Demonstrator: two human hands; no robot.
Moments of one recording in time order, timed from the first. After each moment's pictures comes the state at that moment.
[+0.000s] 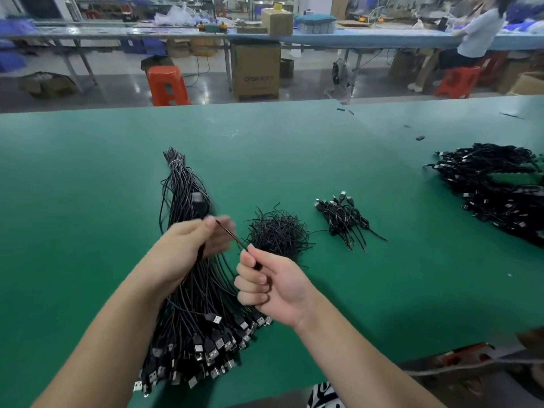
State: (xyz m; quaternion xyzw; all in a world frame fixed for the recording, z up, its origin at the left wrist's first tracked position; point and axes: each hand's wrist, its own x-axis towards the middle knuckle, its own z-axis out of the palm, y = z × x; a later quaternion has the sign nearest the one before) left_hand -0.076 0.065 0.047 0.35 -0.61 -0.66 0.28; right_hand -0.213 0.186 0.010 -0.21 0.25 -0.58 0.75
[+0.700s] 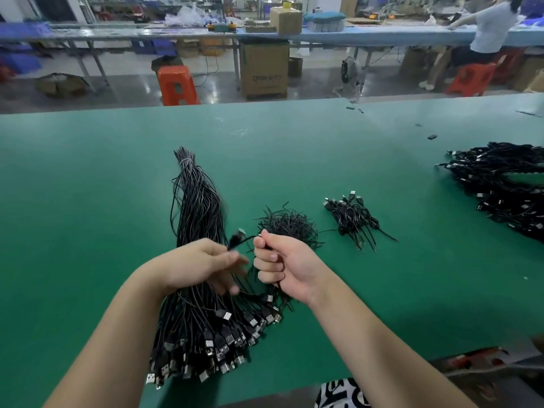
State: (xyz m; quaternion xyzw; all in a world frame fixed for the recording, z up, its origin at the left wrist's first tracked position) left_hand -0.061 0.056 0.046 0.31 -0.75 -0.59 -0.03; right_hand -0.233 0.167 0.017 -0.22 0.36 -0.59 0.69
